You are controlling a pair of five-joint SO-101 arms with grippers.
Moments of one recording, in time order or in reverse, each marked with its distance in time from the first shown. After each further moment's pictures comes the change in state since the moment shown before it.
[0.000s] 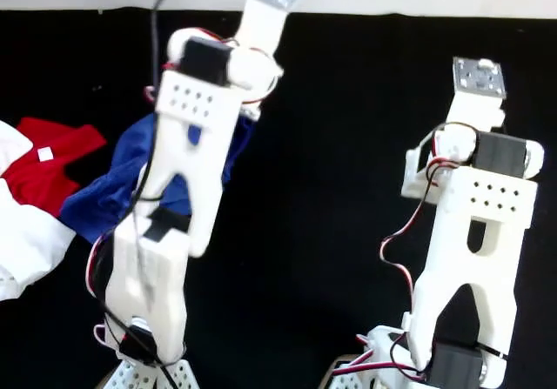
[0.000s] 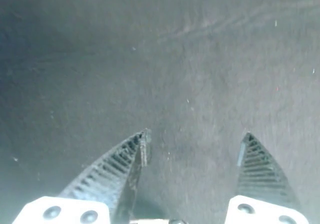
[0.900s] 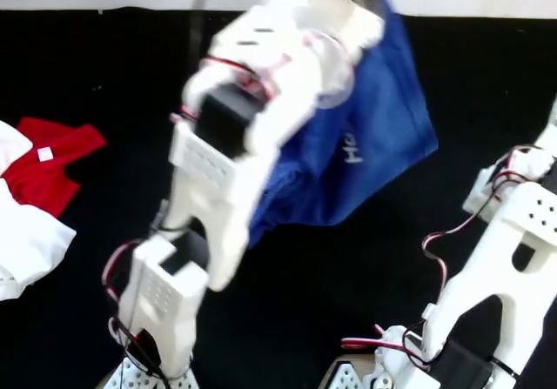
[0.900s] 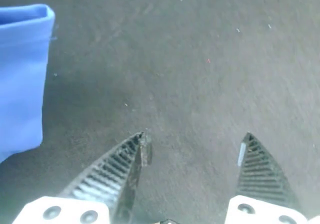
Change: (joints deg) left arm 10.3 -3.9 -12.7 -28.4 -26.2; right arm 18.1 0.0 2.5 -4.2 0.0
